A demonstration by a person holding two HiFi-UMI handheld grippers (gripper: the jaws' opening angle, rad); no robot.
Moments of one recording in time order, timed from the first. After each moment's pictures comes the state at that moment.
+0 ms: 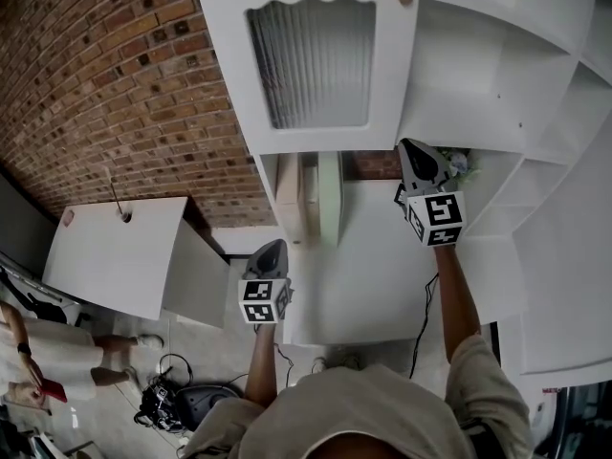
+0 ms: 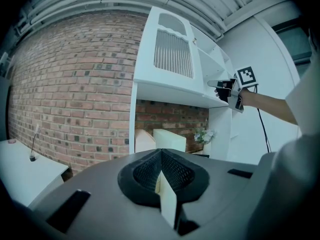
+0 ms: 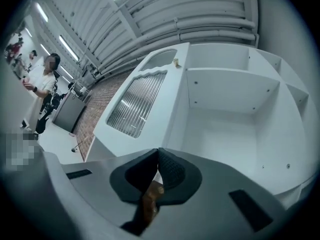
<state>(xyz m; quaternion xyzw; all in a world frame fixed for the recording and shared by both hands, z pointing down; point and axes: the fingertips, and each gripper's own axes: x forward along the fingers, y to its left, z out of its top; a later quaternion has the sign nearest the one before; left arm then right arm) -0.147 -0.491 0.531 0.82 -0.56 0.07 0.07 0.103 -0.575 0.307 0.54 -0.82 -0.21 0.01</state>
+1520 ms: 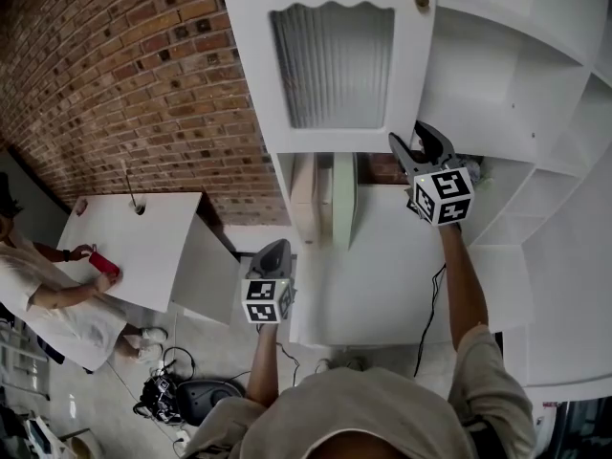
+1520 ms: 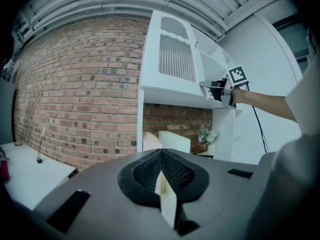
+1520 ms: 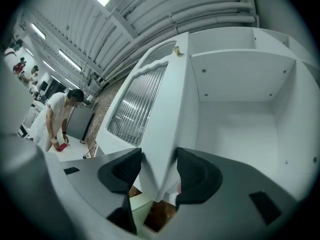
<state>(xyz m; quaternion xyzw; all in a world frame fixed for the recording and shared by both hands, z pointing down) -0.165 -0.483 0.524 0.80 -0.59 0.07 0.06 0.078 -0.612 0.296 0.48 -0.86 -0.16 0.00</state>
